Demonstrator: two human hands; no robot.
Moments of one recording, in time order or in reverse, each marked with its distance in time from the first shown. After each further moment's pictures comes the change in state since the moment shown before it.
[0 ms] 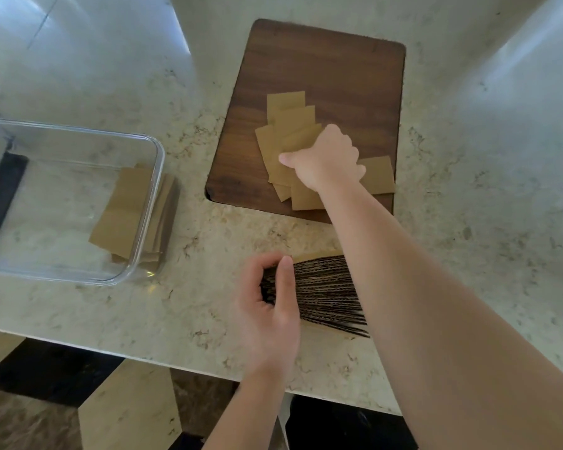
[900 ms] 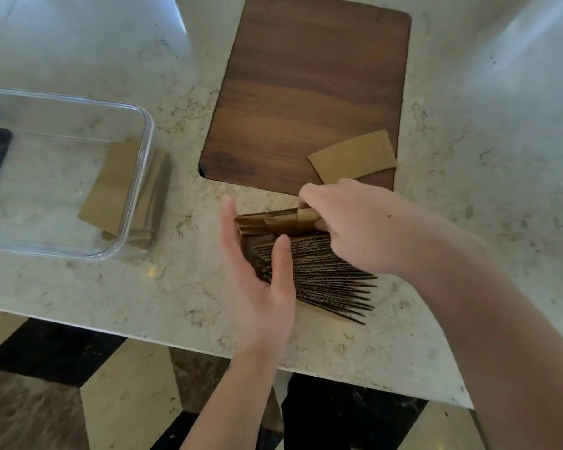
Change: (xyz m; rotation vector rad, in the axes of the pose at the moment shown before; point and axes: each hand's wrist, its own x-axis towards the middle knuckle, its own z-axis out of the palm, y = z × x) left_hand 0.000 -0.002 0.000 -0.042 -0.027 0.036; right_hand -0.090 0.063 -0.057 -0.620 -0.364 -0.772
